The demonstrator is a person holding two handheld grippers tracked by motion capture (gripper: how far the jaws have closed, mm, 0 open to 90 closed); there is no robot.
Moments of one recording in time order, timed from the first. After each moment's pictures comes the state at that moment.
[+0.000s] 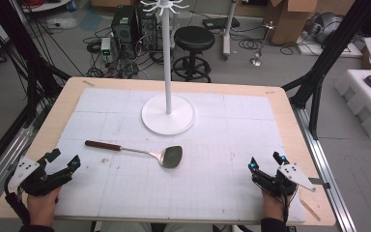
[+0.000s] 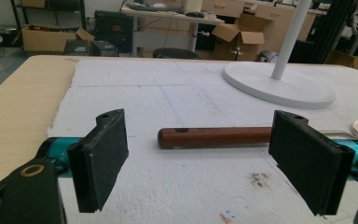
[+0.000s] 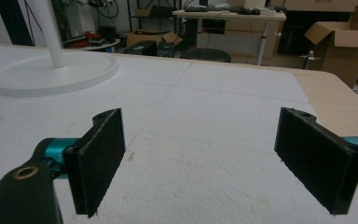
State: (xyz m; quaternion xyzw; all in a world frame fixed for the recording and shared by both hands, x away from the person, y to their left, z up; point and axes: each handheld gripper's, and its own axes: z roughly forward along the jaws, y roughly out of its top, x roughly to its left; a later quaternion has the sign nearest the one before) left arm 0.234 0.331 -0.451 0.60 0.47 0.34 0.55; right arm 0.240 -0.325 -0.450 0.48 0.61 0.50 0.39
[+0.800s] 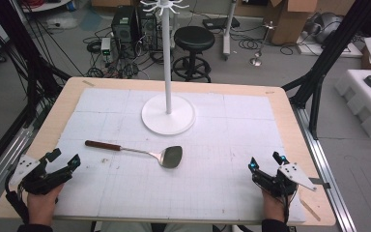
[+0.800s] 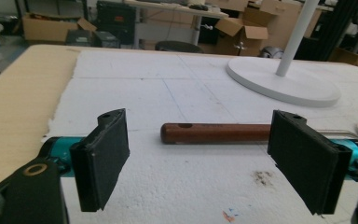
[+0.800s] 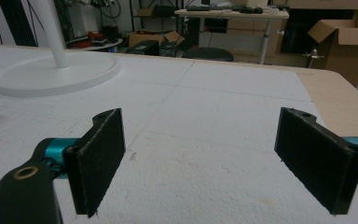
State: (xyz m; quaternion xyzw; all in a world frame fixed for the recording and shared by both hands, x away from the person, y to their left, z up) left arm 0.239 0.334 -0.451 0.60 0.49 0.32 0.55; right arm 0.241 -0.325 -0.449 0.48 0.61 0.50 0.38
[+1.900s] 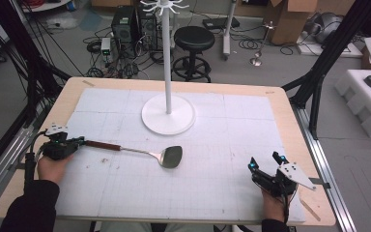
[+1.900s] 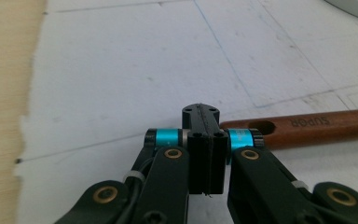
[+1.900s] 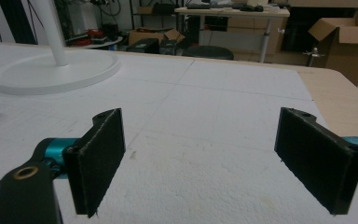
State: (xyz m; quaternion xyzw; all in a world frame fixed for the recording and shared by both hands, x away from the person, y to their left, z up) left arm 0.341 0.325 -0.448 0.71 0.54 0.24 0.37; right arm 0.241 -0.325 -0.449 0.48 0.61 0.50 0.38
